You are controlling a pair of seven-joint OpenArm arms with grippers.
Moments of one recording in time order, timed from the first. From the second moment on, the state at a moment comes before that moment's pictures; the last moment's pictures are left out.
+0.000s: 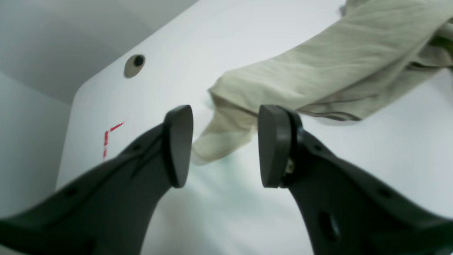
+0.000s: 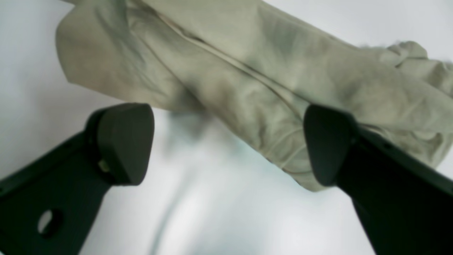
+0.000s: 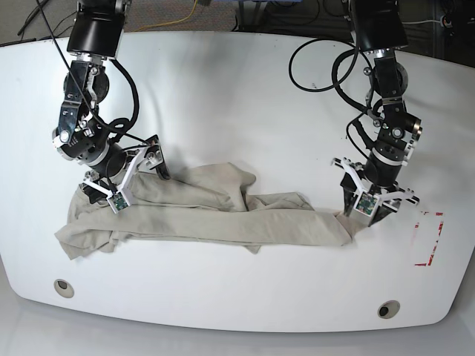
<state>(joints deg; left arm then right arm) -3.1 -4.4 -14.8 94.8 22.5 -31.4 15.0 3.3 14.4 12.8 95.8 19.4 38.3 -53.9</state>
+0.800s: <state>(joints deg) -9.9 -10.0 -26.4 90.3 22.2 -31.3 14.5 4.7 11.9 -10.1 95.7 7.7 38.0 -53.8</state>
